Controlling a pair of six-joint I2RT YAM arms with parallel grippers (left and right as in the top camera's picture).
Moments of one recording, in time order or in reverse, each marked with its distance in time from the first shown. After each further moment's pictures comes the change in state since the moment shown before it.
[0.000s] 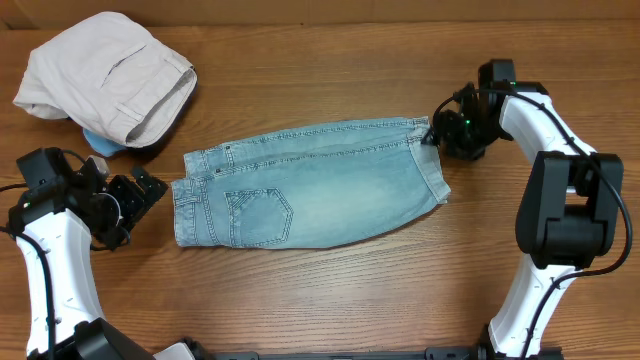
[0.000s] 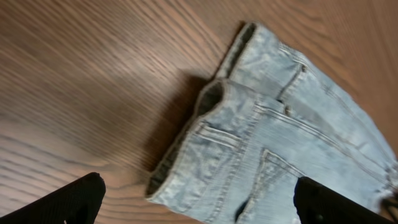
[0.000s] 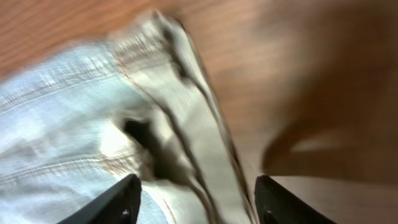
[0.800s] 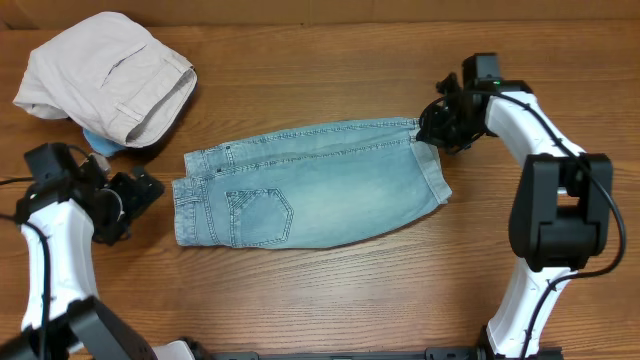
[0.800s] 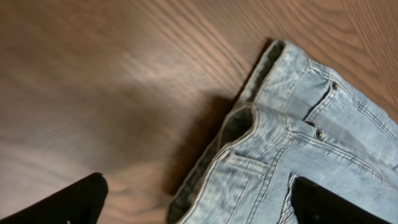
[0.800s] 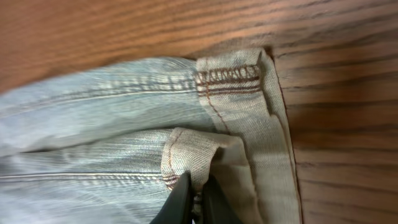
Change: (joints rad) left arm -0.033 0.090 0.000 0.088 -0.051 0.018; right arm 0.045 -0.022 0.000 0.057 -0.024 -0.023
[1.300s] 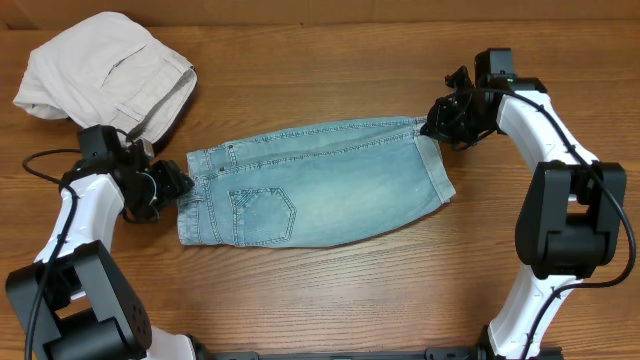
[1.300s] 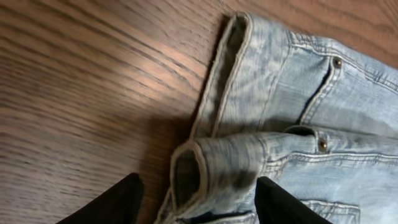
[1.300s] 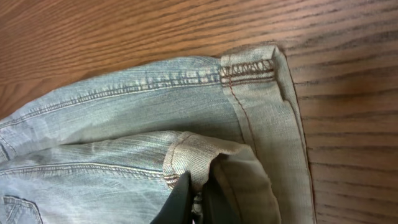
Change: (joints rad) left arm -0.145 0.173 0.000 0.150 0.021 0.055; right arm -0.016 -0.042 0.000 -0.023 -0.039 0.008
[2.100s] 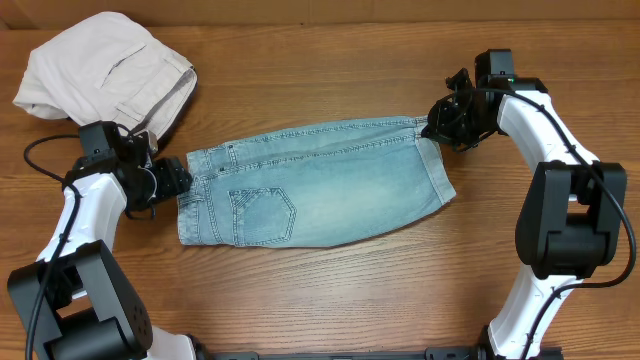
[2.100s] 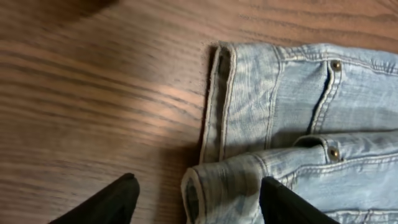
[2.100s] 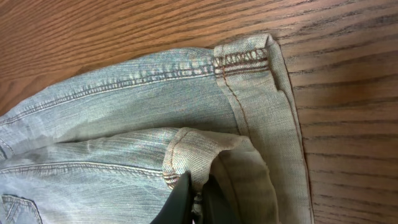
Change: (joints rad) left arm -0.014 0.002 0.000 0.076 -0.049 0.169; right arm -0.002 0.000 0.000 -0.020 0.008 0.003
